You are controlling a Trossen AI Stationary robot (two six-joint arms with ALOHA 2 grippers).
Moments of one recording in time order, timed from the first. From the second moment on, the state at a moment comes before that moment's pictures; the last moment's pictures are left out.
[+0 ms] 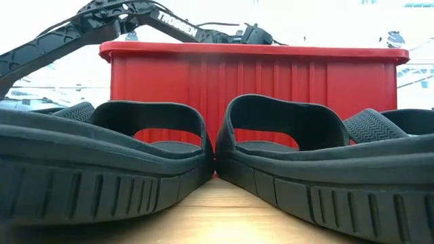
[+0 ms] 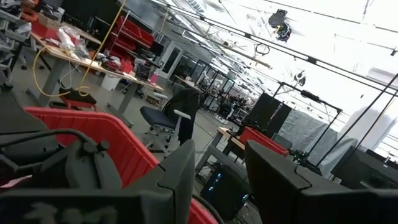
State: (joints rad) left arm 0.31 2.44 2.13 -0.14 -0.50 0.45; right arm -0.09 0.71 0.87 0.06 0.73 -0.67
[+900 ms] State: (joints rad) left arm 0.28 2.42 2.19 -0.26 -0.49 0.03; right arm -0.09 0.71 0.87 0.02 0.73 -0.64
